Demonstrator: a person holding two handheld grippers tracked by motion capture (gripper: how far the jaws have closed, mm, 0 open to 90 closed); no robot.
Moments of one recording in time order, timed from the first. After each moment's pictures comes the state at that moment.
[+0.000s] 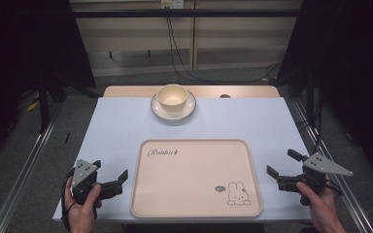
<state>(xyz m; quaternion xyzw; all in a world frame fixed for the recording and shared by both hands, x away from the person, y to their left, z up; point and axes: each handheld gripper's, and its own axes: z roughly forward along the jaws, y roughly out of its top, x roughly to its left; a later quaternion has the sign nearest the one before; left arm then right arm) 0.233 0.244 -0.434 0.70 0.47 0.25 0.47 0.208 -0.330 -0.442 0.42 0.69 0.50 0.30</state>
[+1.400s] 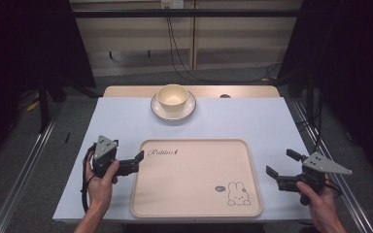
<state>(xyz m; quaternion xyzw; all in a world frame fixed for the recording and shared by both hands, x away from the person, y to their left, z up) 0.292 0.205 -0.422 0.73 0.43 0.24 0.48 0.210 -0.331 -0.442 0.42 0.70 0.50 0.29</state>
